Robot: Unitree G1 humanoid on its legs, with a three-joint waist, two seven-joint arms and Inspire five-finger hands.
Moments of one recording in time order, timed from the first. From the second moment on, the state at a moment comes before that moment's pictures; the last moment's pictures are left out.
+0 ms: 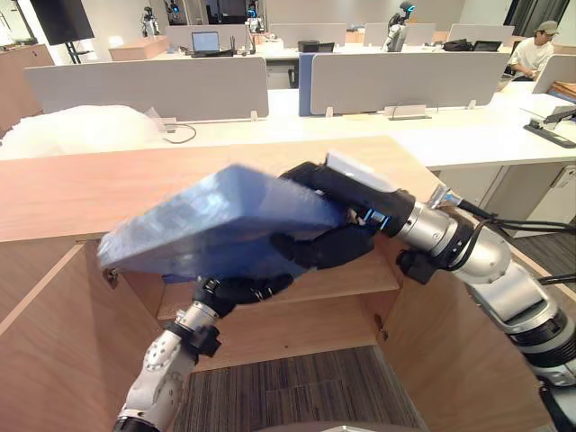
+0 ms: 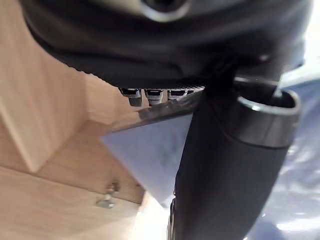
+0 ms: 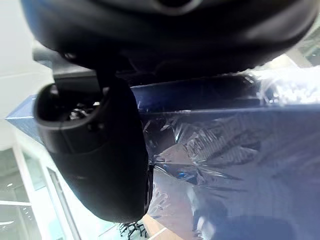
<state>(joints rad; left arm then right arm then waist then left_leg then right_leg) 0.14 0.42 -0.22 0.13 -0.68 -0.18 -0.43 -0.46 -0.75 0.38 -0.39 0.16 -0.27 0.35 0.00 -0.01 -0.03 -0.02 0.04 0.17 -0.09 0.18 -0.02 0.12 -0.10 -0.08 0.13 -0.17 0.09</state>
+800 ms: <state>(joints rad) 0.18 0.29 -0.19 0.89 -0.18 -0.12 -0.25 -0.35 -0.27 0.60 0.90 -0.23 -0.11 0.23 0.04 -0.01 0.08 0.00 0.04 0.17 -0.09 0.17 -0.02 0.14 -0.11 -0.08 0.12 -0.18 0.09</state>
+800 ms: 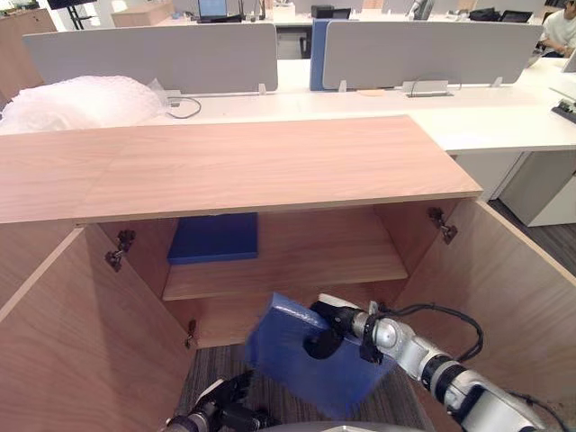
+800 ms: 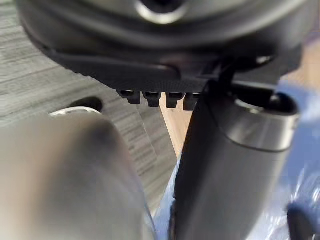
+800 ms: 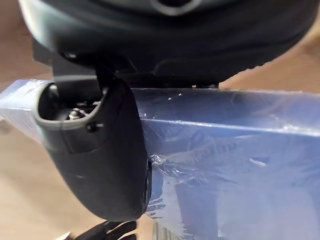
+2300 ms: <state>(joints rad) 0.20 0.05 0.16 0.81 -0.03 -0.09 0.08 -1.12 -0.44 -0.25 0.72 1.37 -0.26 -0.21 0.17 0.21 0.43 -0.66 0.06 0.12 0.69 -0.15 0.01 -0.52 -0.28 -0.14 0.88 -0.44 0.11</state>
